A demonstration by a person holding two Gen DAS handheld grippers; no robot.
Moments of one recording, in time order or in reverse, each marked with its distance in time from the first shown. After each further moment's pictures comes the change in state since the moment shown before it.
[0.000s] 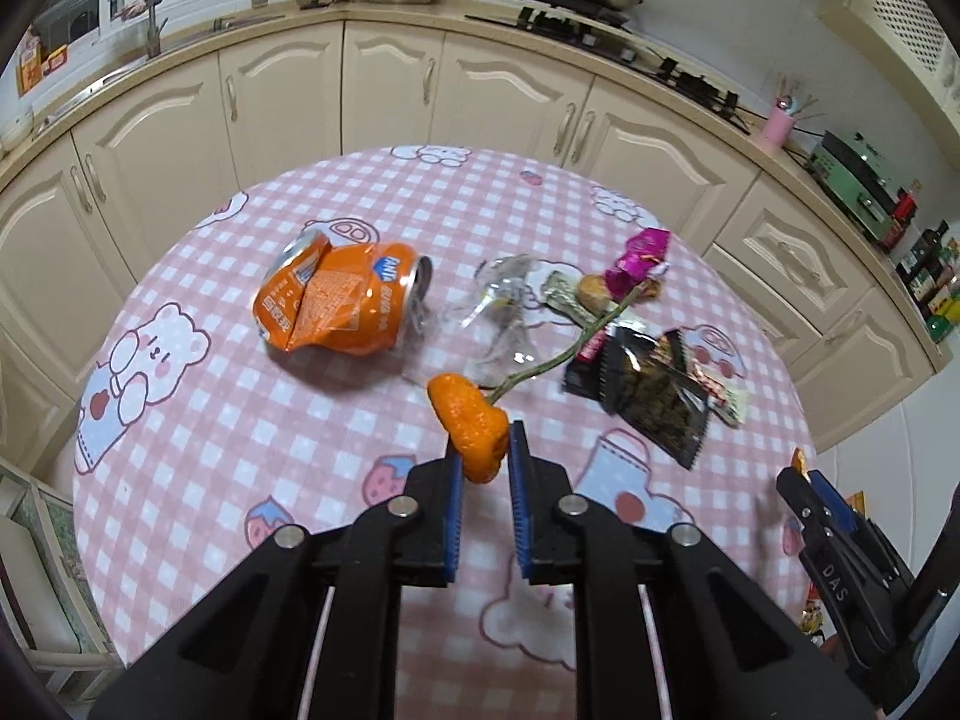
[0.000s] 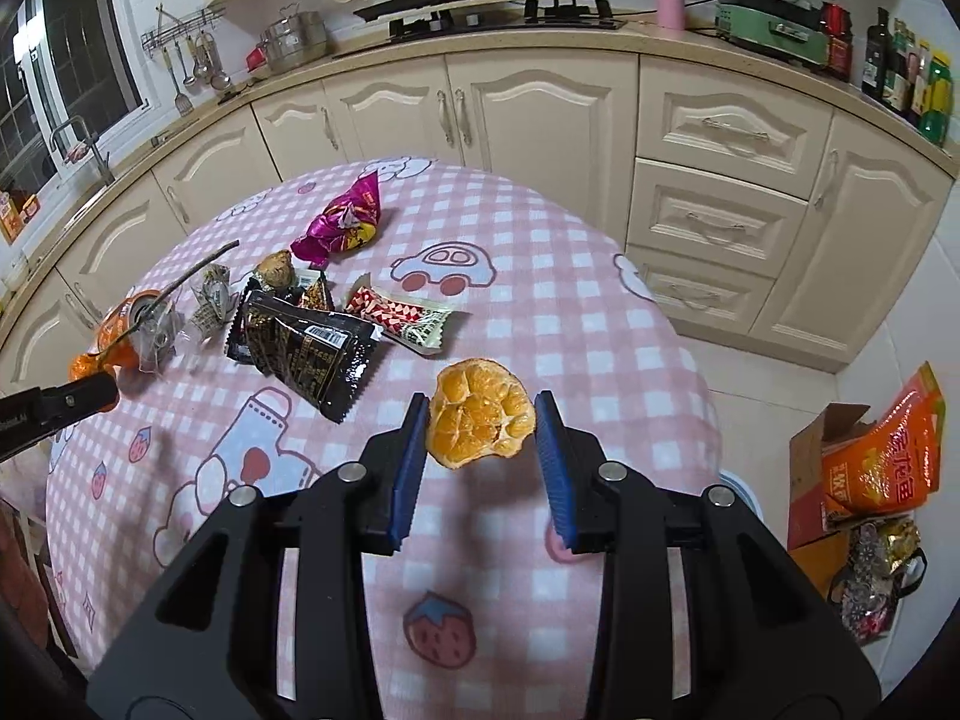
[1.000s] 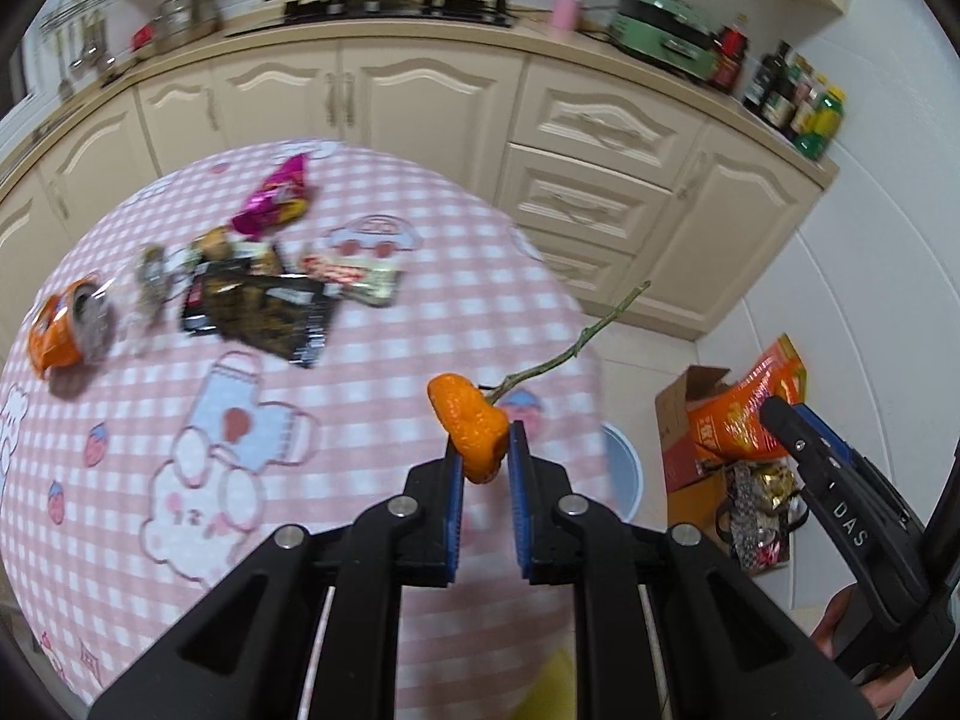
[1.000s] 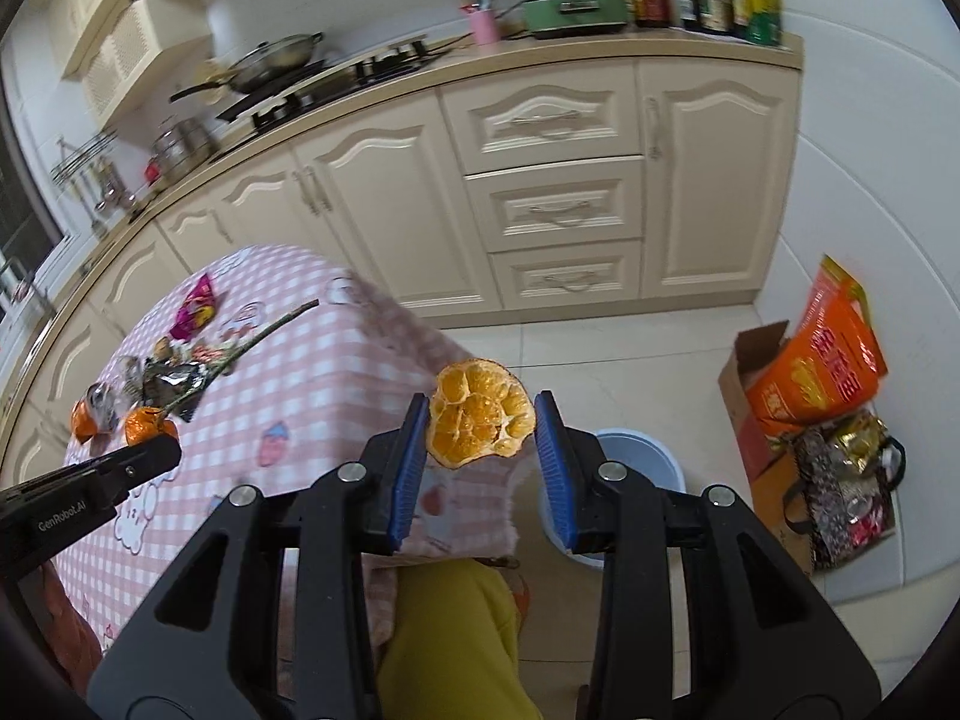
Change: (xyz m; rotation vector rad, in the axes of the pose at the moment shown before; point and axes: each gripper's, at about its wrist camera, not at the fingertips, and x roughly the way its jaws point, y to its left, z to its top) left arm -0.009 -0.192 -0.079 0.375 0.085 -0.207; right arm -0.096 -0.158 -0.052 0.291 -0.098 -0.132
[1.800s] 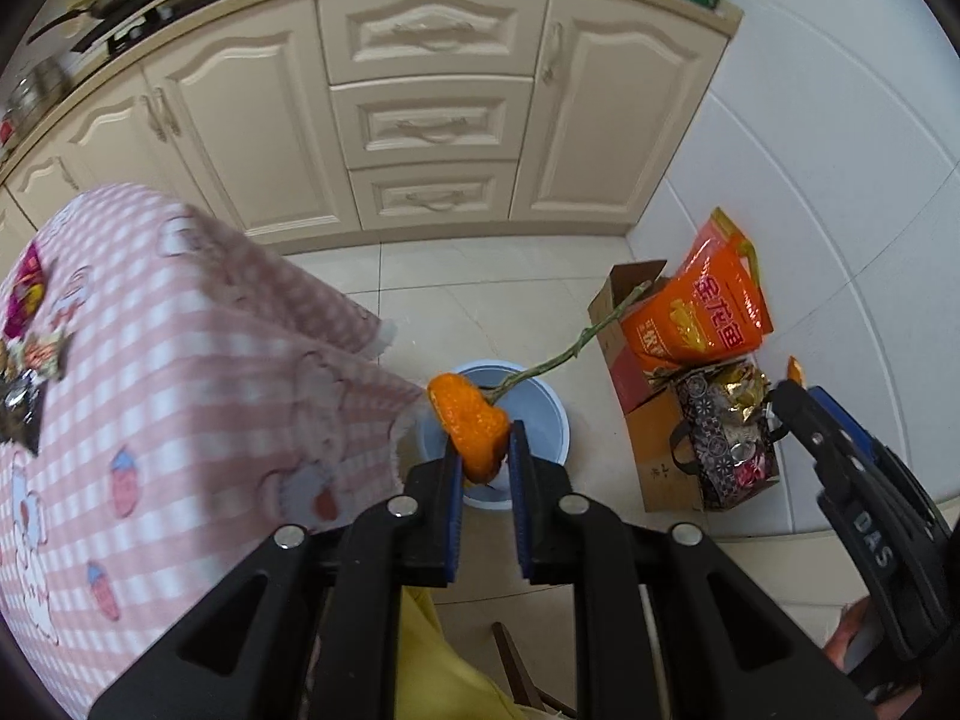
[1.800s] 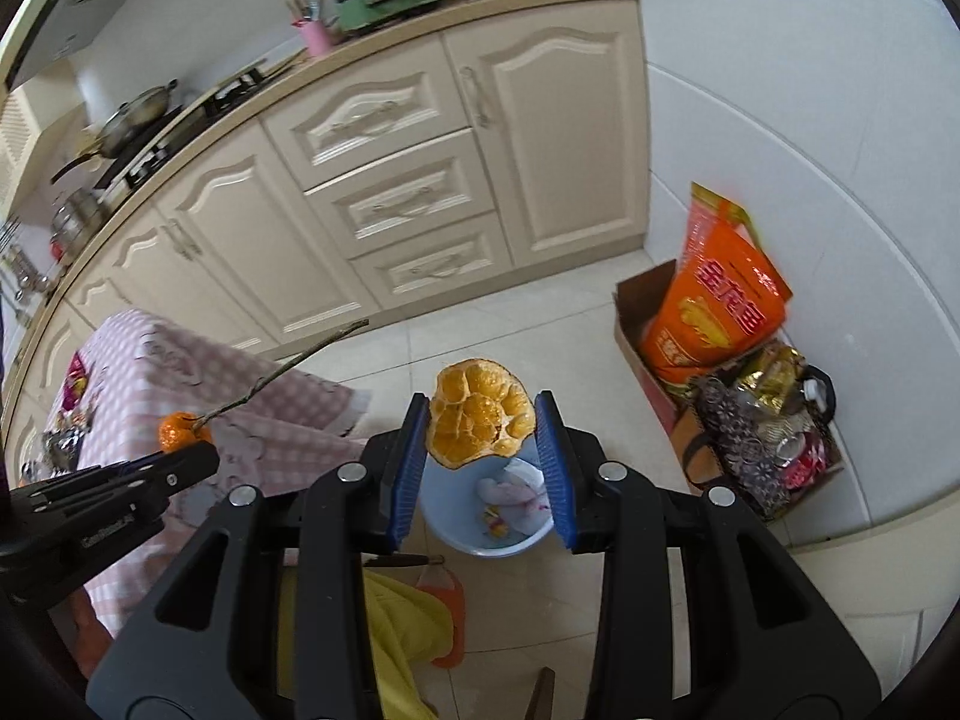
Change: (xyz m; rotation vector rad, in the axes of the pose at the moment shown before) left arm 0.101 -0.186 -0.003 0.262 0.177 -0.064; right arm -0.003 -0.165 -0.008 0.219 0.034 -0.175
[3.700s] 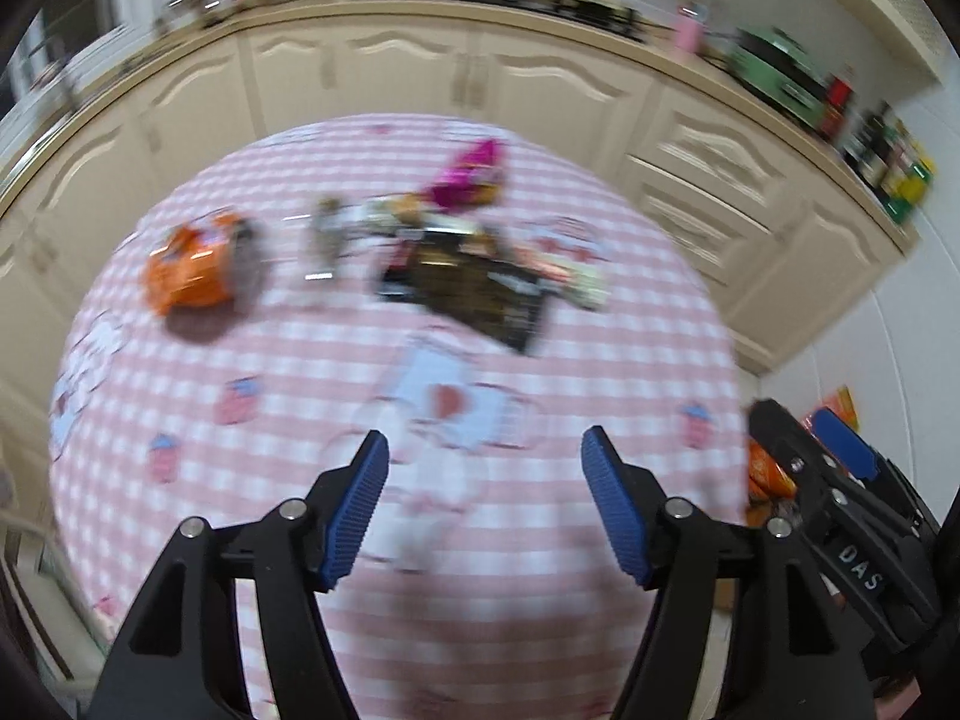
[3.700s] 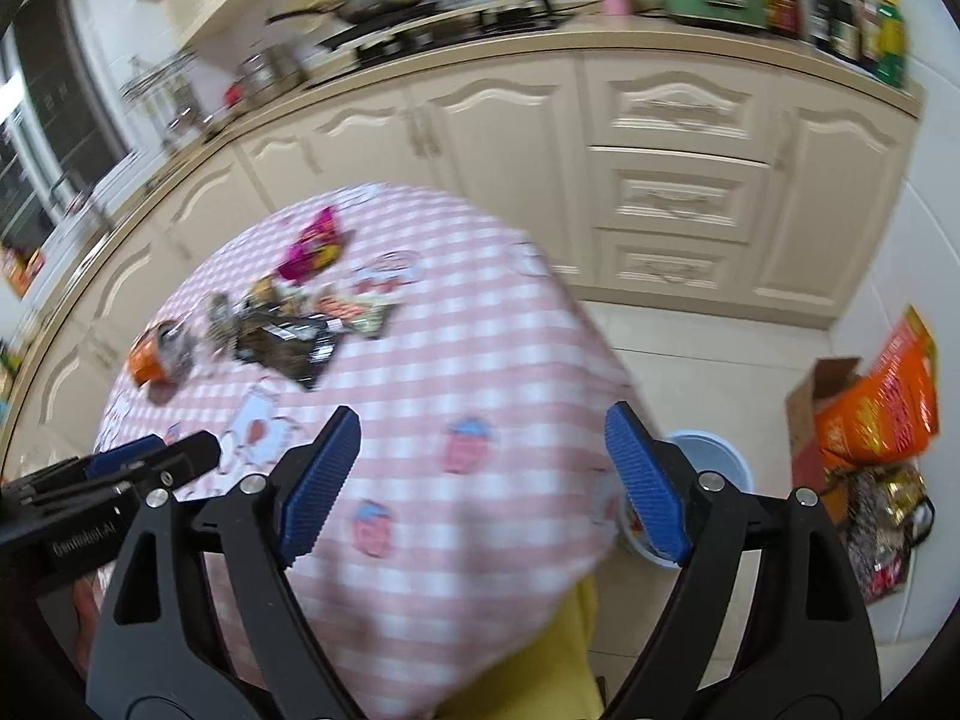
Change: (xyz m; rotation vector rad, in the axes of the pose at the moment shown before) left arm -0.142 0.275 -0.100 -0.492 -0.136 0.210; right arm -0.018 0.288 -0.051 -0.426 0.087 0.322
